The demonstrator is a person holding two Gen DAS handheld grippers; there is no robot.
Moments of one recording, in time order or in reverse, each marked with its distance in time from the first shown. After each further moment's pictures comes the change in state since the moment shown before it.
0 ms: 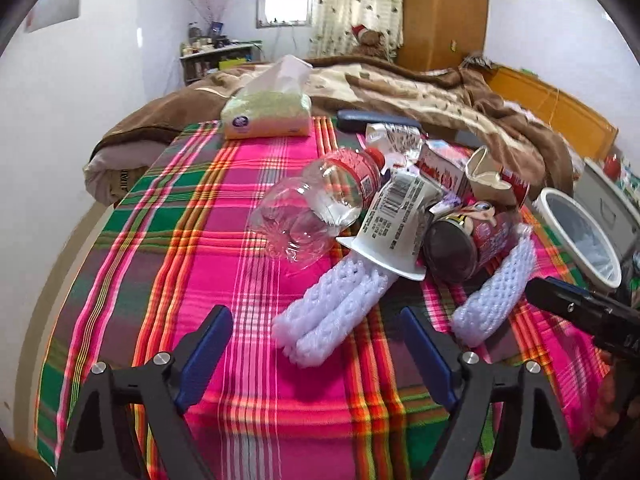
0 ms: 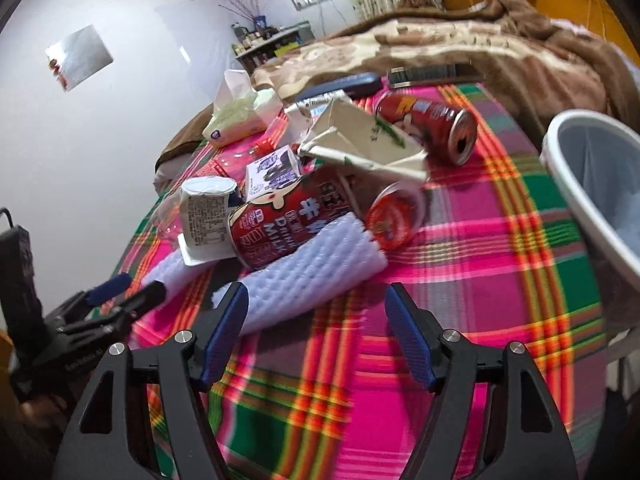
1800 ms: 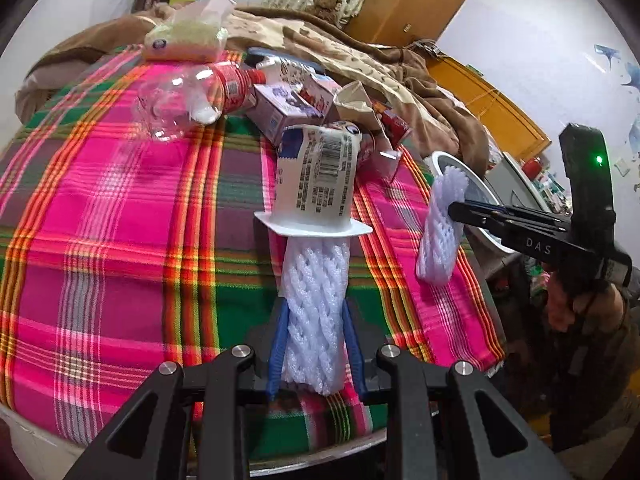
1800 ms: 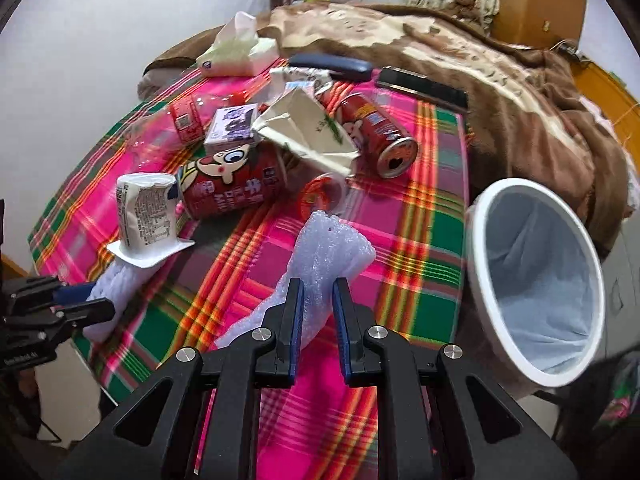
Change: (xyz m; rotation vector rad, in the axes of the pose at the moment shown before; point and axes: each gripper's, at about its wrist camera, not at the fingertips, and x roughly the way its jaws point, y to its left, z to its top) left arm -0.038 -0.056 -0.054 -0.117 0.150 -0.366; right arm -0.024 -0.014 0.030 -0.358 0.226 -0.183
